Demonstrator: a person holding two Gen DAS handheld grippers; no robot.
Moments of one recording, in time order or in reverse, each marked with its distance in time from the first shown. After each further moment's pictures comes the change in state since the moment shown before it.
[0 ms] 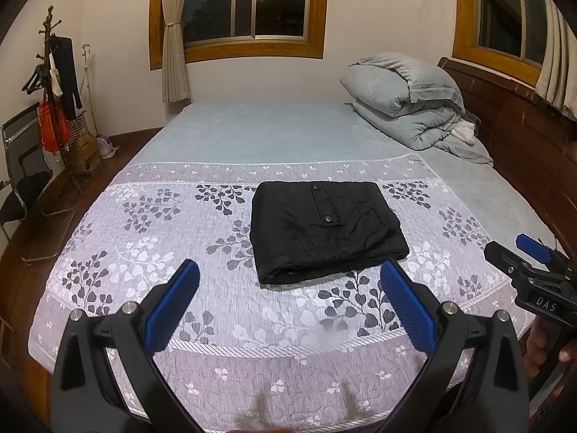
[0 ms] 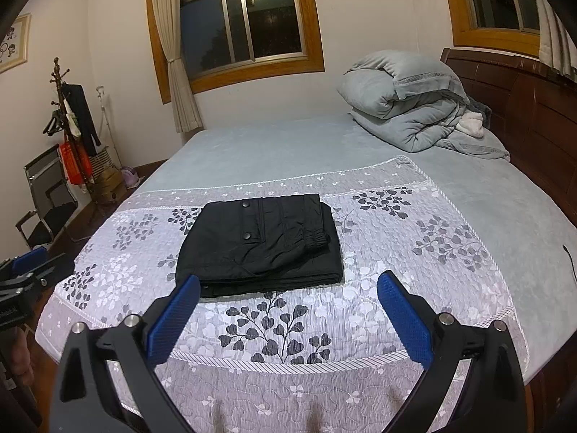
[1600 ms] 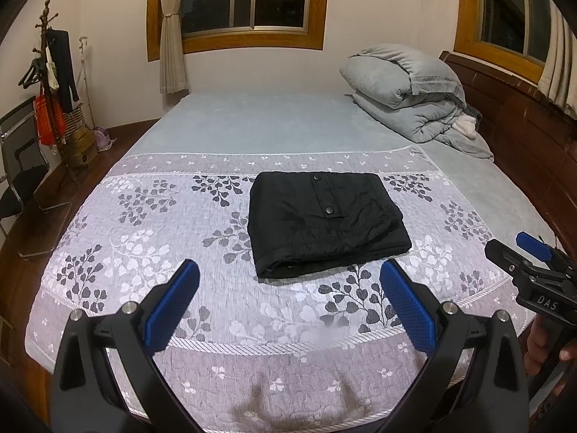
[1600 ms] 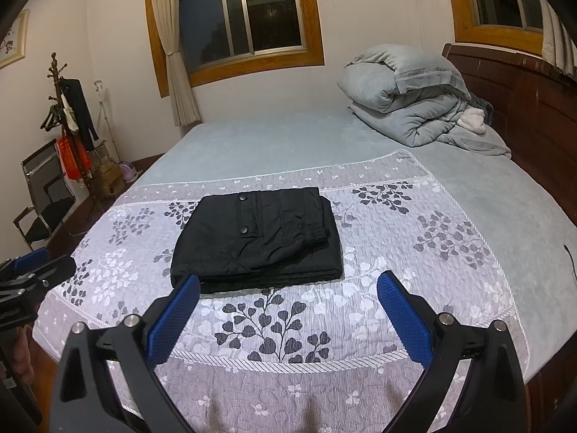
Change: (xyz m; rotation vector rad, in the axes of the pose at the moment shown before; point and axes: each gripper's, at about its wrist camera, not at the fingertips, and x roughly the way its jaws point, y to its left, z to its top) left arm 0.019 0.007 -0.003 -0.002 0.033 -0.017; right arm 0.016 -0.011 -0.001 -0.005 0.026 0.002
